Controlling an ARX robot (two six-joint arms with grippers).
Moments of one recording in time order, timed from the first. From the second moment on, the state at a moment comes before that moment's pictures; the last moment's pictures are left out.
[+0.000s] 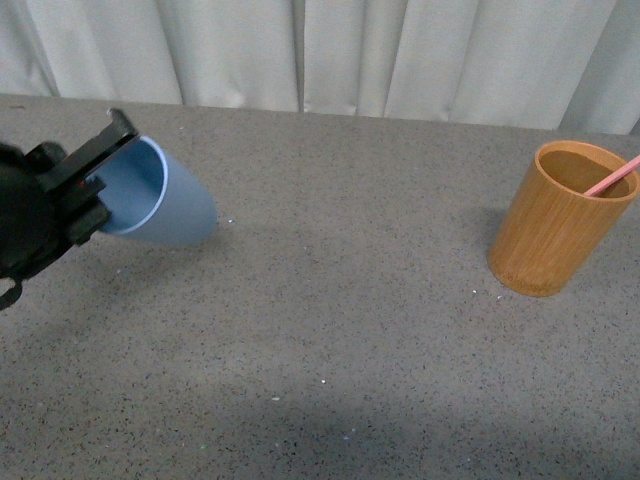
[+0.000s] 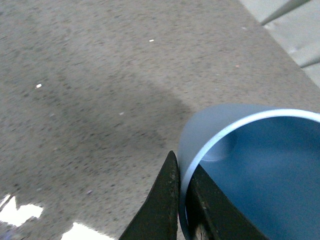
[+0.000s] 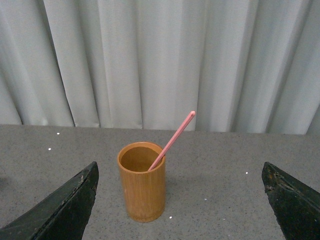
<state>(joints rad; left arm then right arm) -0.26 1.74 0.64 0.48 -0.19 -0.72 0.00 0.00 0.00 0.00 0.00 0.00</state>
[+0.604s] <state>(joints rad) -0.48 1.80 0.78 0.34 -0.13 -0.37 0.00 0.00 0.00 0.00 0.00 0.00</state>
